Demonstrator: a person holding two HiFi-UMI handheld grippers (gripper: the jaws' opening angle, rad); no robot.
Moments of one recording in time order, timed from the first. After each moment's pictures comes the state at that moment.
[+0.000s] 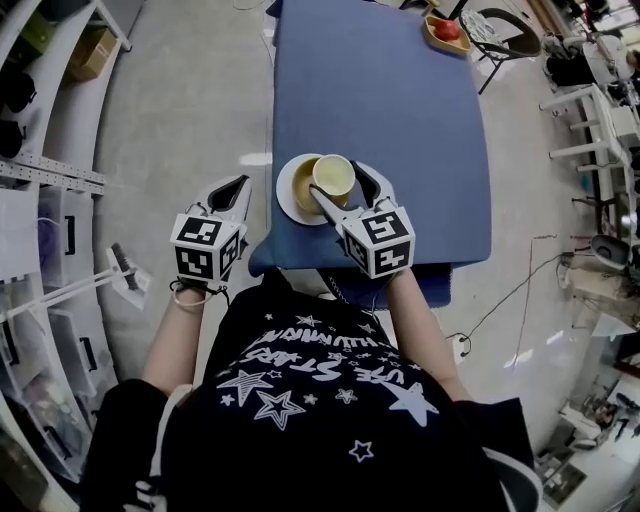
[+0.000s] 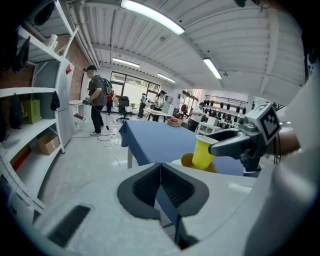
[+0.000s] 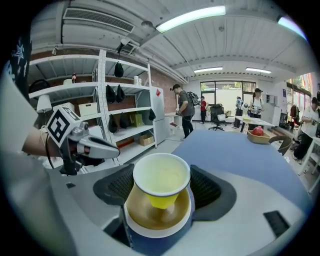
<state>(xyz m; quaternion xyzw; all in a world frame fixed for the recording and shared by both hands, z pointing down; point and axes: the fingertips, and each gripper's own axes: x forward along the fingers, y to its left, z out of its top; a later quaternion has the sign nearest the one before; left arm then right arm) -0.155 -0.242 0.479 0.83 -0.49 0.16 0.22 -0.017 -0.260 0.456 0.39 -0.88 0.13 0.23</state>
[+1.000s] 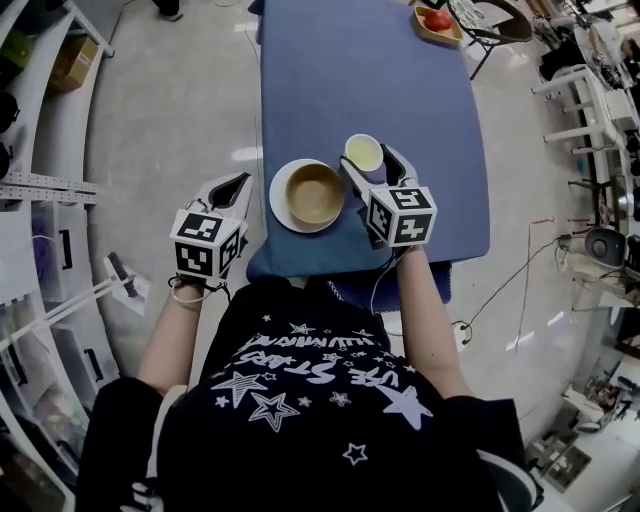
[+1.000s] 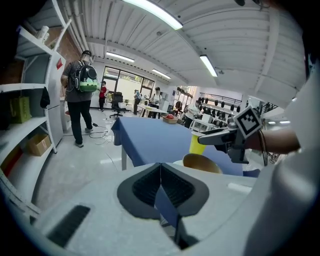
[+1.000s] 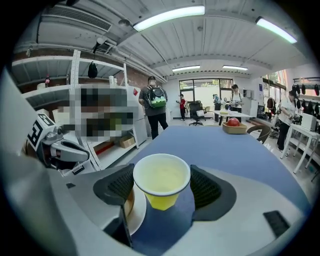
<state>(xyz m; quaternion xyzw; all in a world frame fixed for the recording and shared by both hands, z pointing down) -0.131 -0.273 0.486 0.85 -0.45 0.17 0.23 0.065 -0.332 0.472 0.49 -0.83 0.17 0.22</state>
